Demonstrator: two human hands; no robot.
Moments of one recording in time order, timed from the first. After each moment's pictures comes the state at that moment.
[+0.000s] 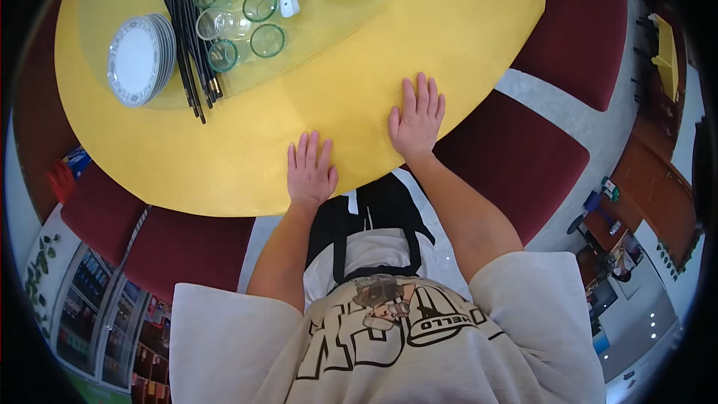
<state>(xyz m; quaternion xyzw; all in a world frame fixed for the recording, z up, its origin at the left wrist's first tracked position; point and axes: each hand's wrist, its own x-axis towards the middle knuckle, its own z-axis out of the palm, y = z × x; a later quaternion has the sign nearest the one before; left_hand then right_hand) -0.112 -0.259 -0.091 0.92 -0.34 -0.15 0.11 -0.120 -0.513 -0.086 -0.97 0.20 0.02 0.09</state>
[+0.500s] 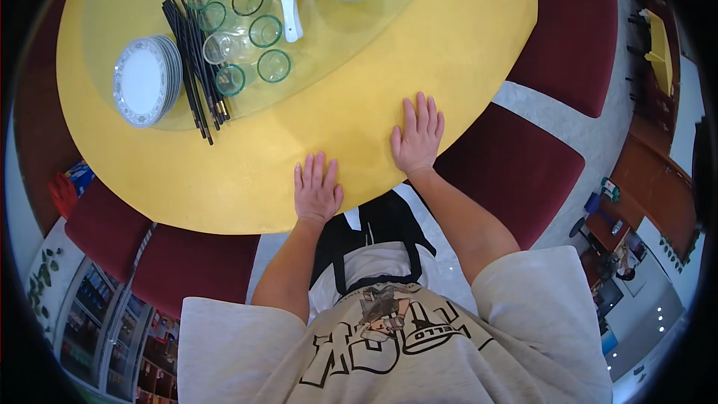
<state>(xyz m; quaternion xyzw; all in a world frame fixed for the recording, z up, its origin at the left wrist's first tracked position) -0.111 -0.257 -0.094 0.92 -0.35 -0.15 0.09 -0.120 -0.512 -0.088 -0.97 0.20 0.02 0.09</state>
